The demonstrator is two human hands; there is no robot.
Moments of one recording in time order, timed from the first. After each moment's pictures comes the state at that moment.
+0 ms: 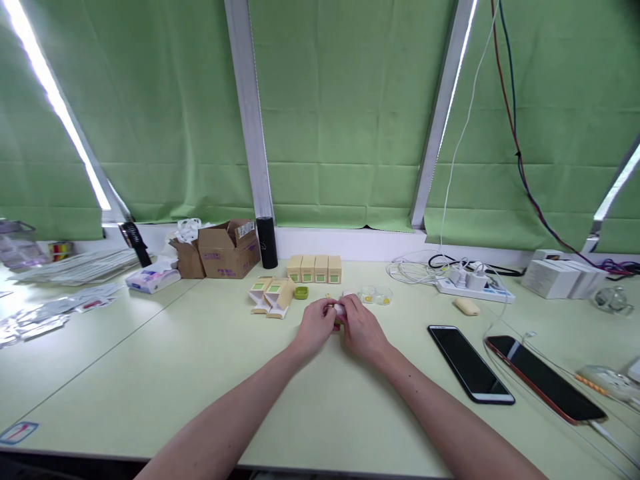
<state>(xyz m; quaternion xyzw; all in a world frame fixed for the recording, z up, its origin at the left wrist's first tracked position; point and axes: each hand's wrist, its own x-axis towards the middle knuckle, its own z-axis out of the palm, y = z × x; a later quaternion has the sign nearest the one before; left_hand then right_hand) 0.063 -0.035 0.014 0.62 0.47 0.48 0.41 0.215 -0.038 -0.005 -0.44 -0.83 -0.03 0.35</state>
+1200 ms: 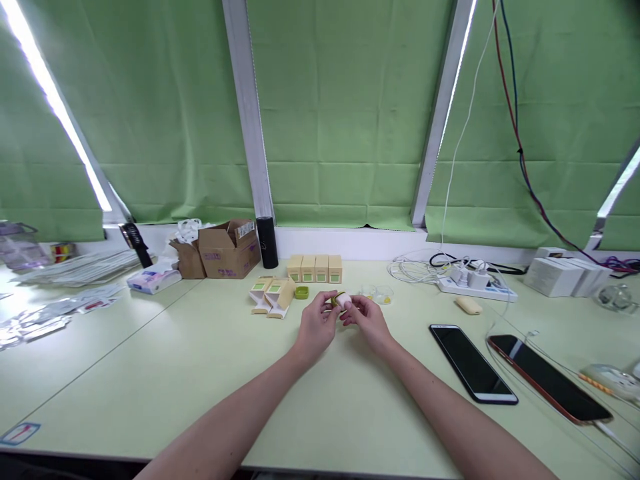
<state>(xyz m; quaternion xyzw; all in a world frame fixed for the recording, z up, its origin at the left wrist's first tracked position) 0.062 -0.037 0.003 0.66 0.39 0.56 0.30 0.218 -0.024 -0.006 -0.35 -0.56 0.49 0.57</state>
